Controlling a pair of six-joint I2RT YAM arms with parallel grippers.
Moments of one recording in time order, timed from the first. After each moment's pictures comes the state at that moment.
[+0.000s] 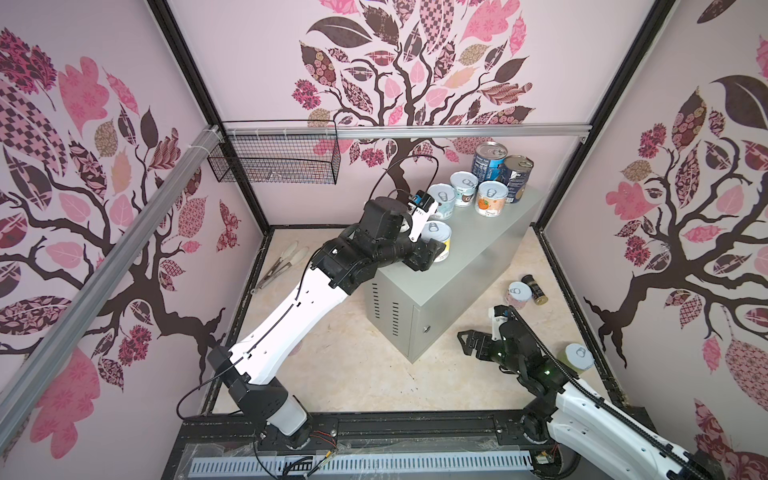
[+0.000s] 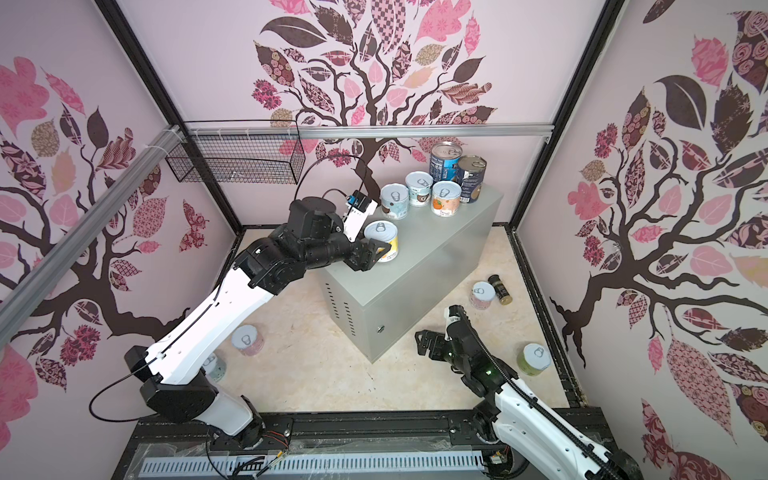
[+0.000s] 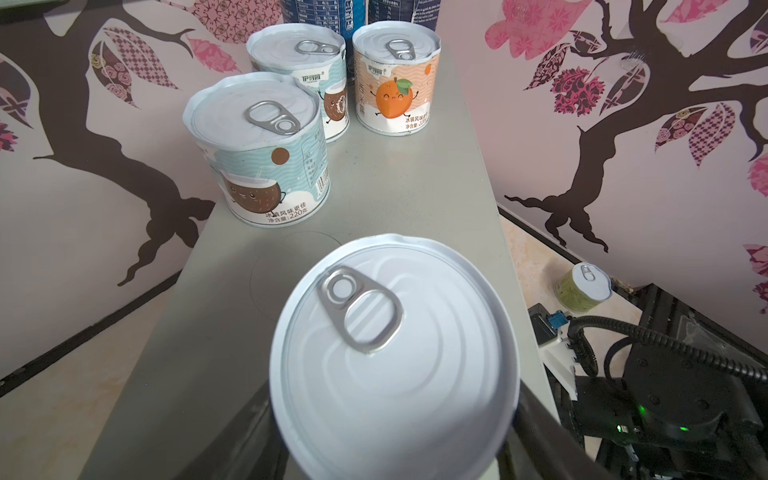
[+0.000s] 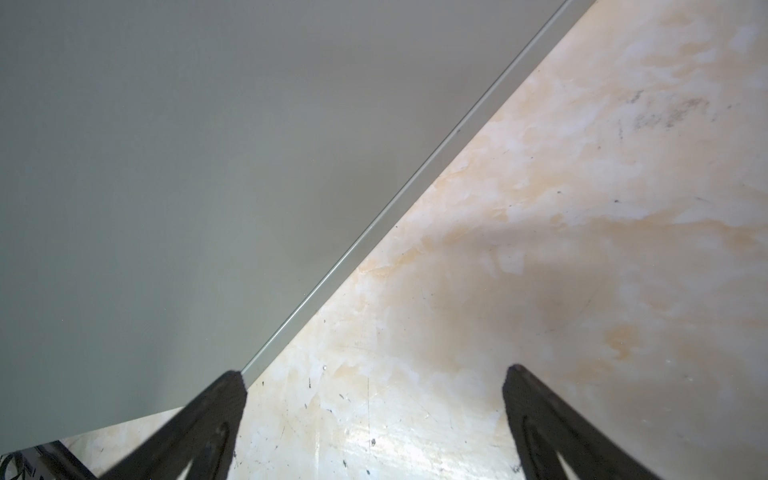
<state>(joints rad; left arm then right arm) -0.77 1.58 1.91 -0.76 0.06 -0.04 0.53 0.69 0.29 -0.26 -0.01 0.67</state>
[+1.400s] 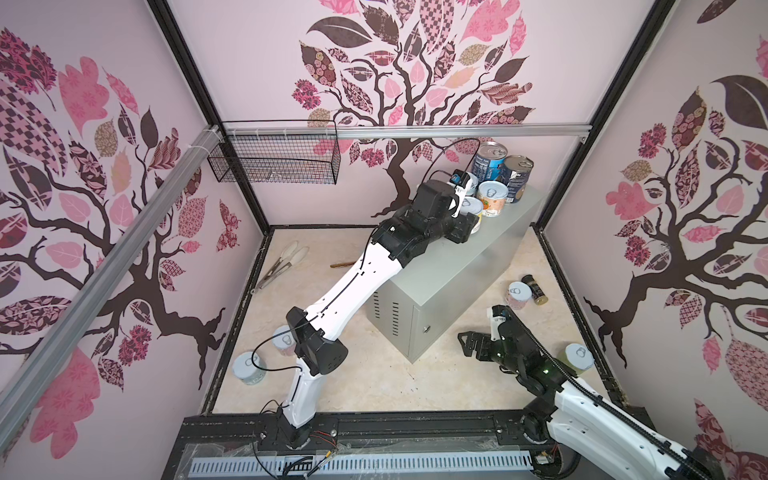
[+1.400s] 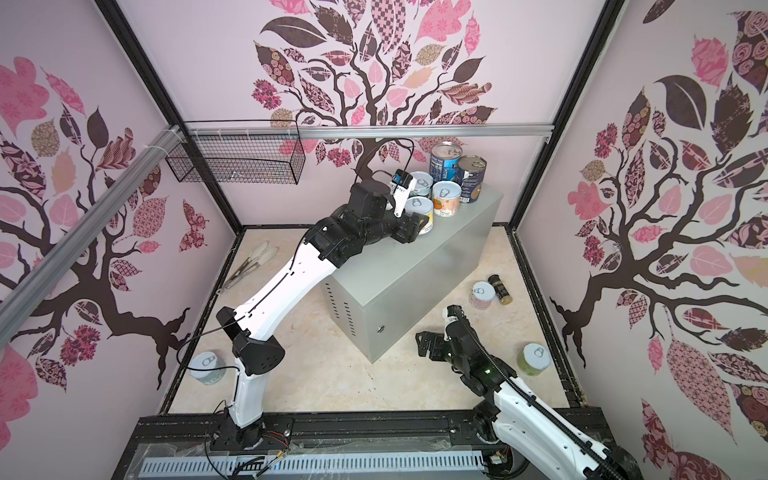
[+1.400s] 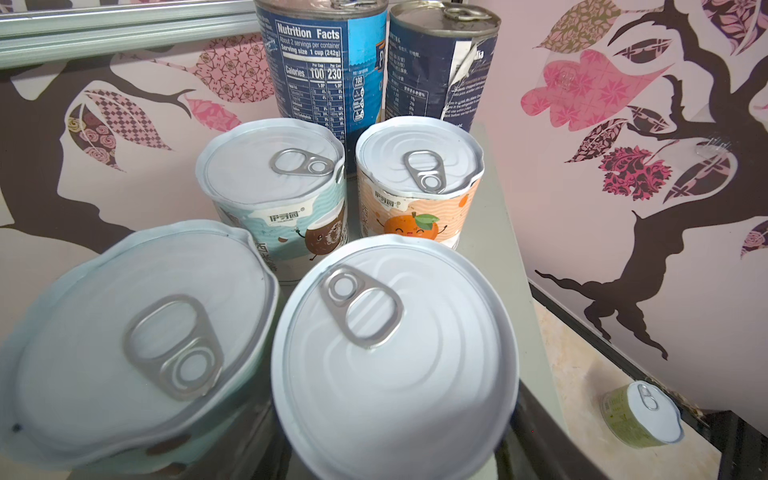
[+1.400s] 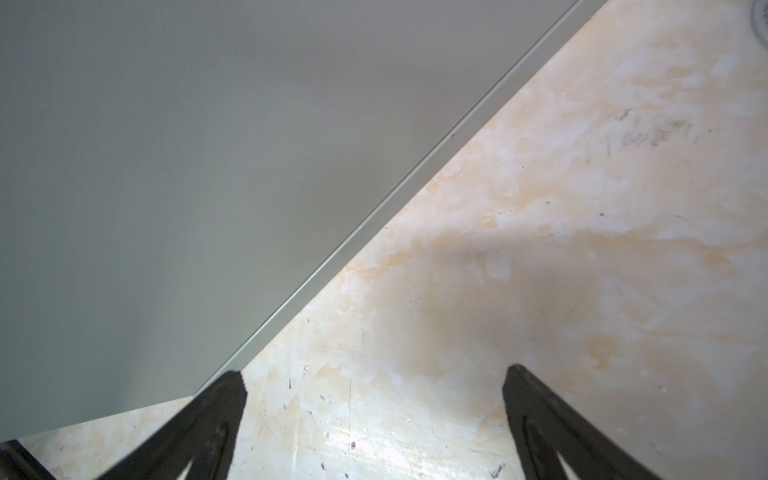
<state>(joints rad) -0.82 2.06 2.44 -0.73 -0.09 -0.10 0.53 0.71 0.29 -0.26 0.00 0.61</state>
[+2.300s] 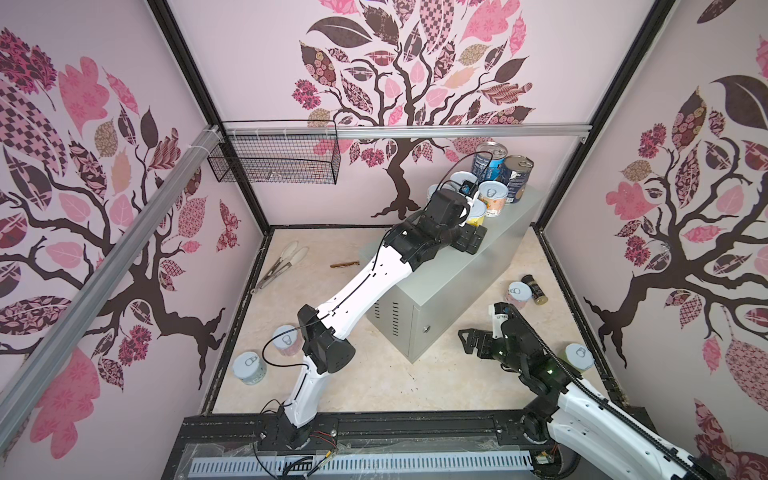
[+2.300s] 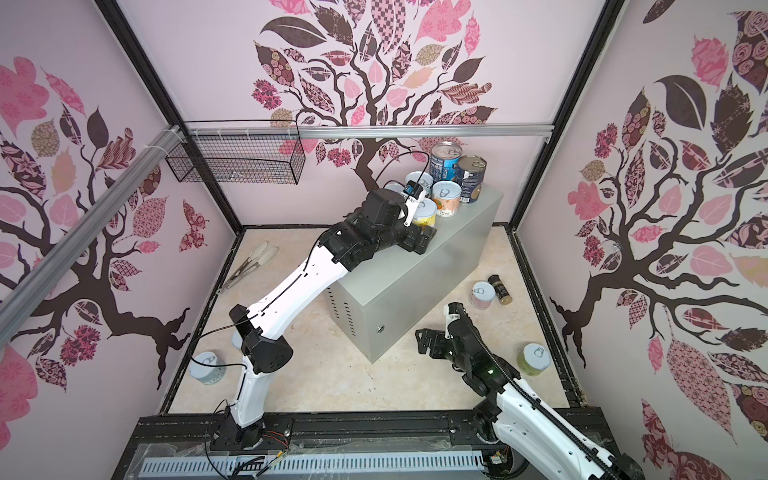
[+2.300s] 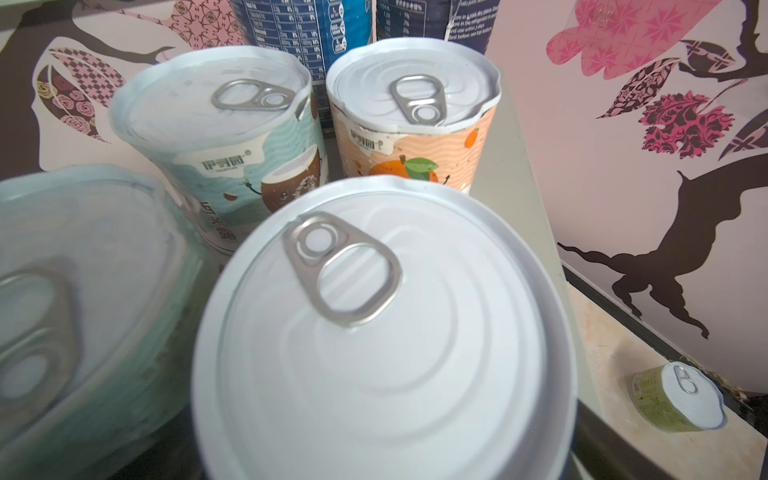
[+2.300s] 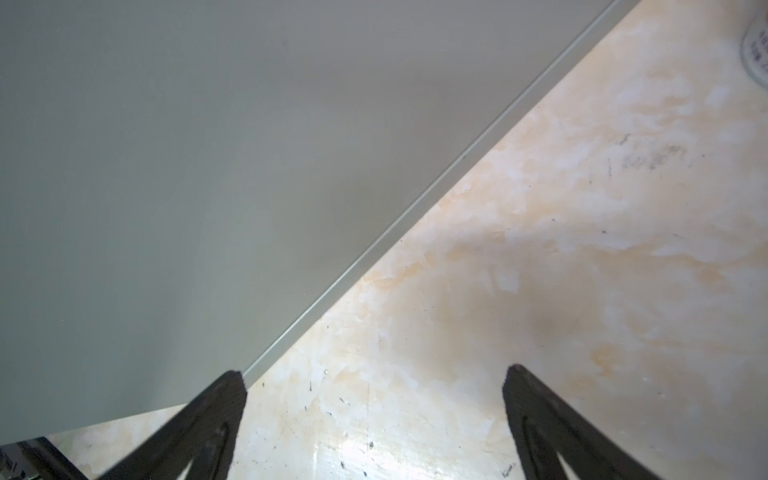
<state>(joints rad) -0.85 2.10 2.46 -0.78 -0.15 -0.07 0.53 0.68 0.35 -0.30 0.00 0.62</state>
